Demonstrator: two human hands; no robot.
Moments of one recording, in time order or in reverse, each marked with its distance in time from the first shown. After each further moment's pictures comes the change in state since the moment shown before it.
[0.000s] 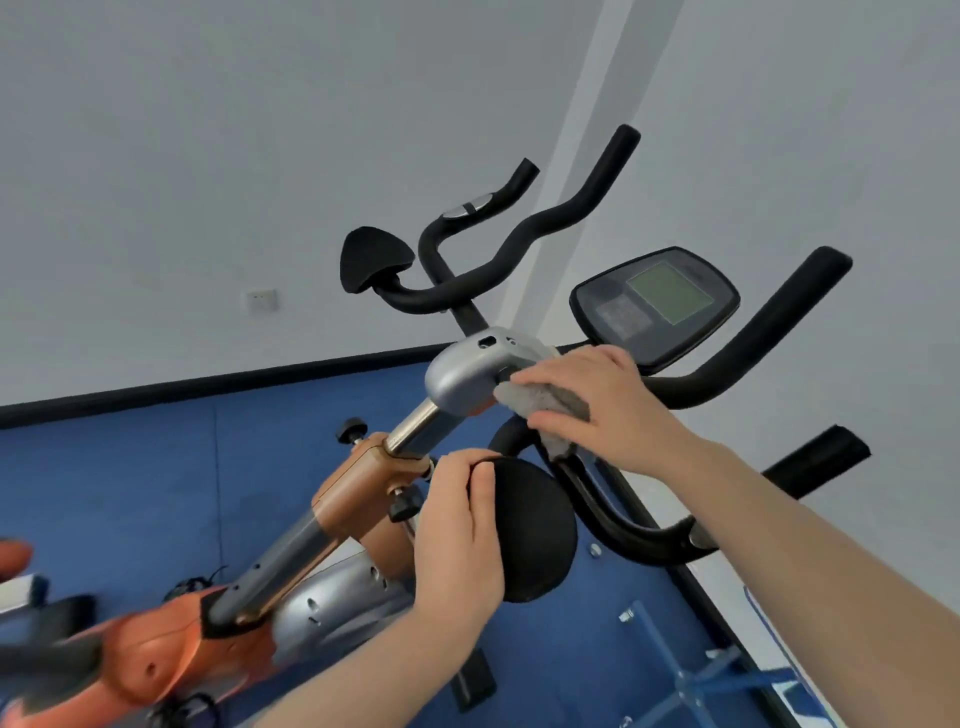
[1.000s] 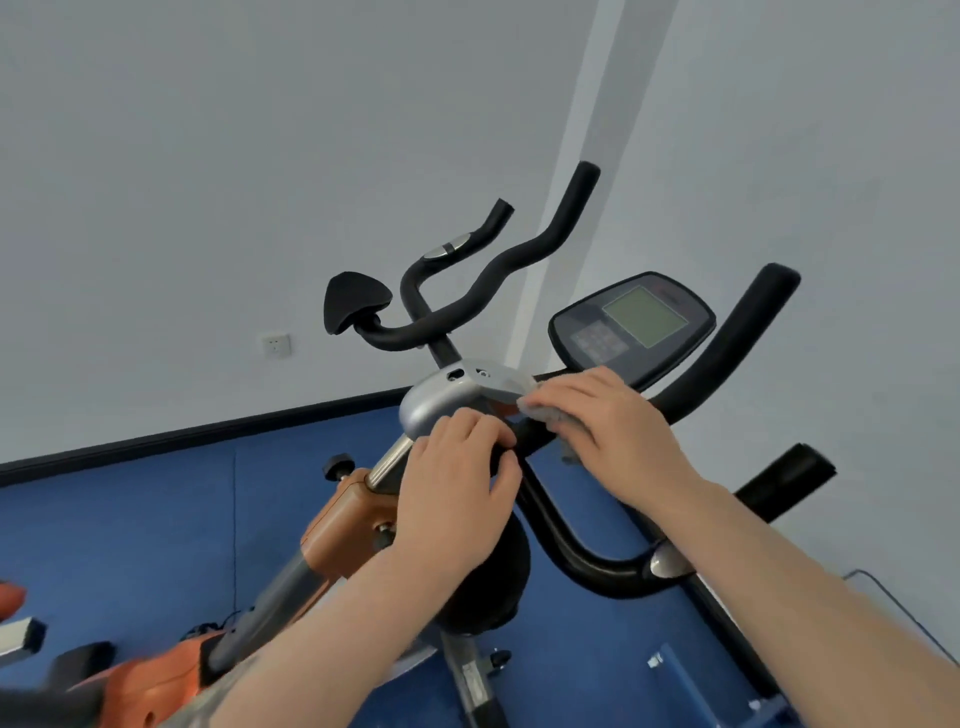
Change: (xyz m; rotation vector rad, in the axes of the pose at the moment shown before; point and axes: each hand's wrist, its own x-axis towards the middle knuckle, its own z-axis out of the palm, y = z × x) left_hand 0.048 0.048 0.014 0.640 -0.092 0.412; right_hand -0.026 0.012 -0.016 -0.037 0.213 0.038
